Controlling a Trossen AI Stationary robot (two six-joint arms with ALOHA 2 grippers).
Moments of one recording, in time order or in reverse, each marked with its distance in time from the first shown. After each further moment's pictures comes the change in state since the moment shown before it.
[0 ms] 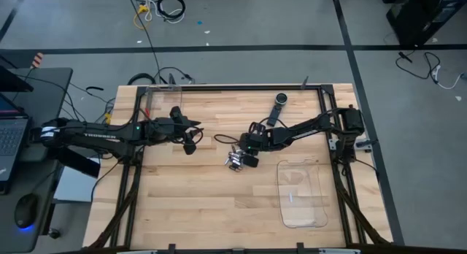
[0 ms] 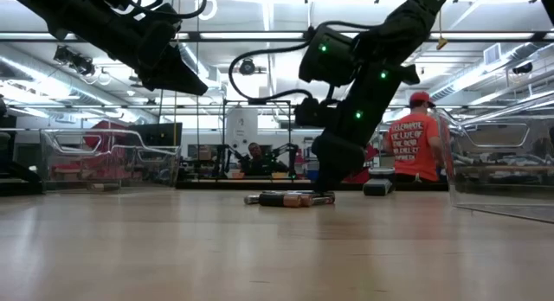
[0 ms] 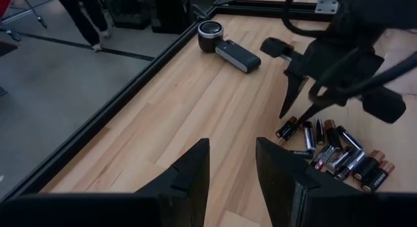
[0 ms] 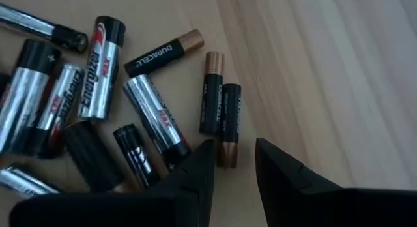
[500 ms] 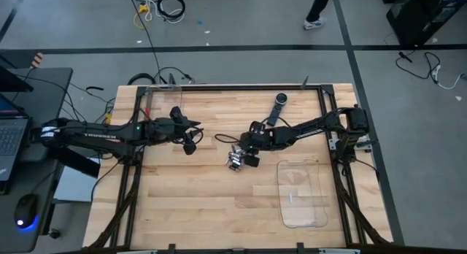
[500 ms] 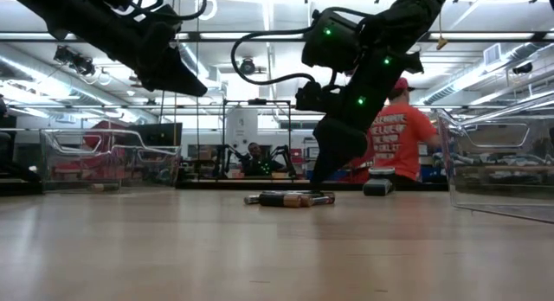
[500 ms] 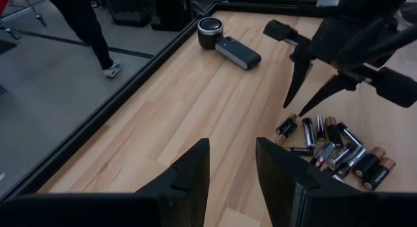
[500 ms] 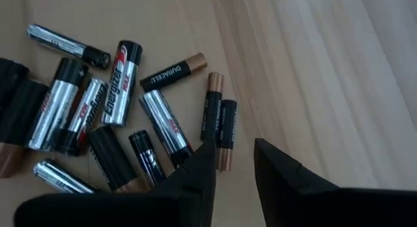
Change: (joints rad) left arm 0.000 0.000 0.000 -0.006 0.000 0.000; right arm 0.011 -0.055 0.000 -0.012 0.008 -0.050
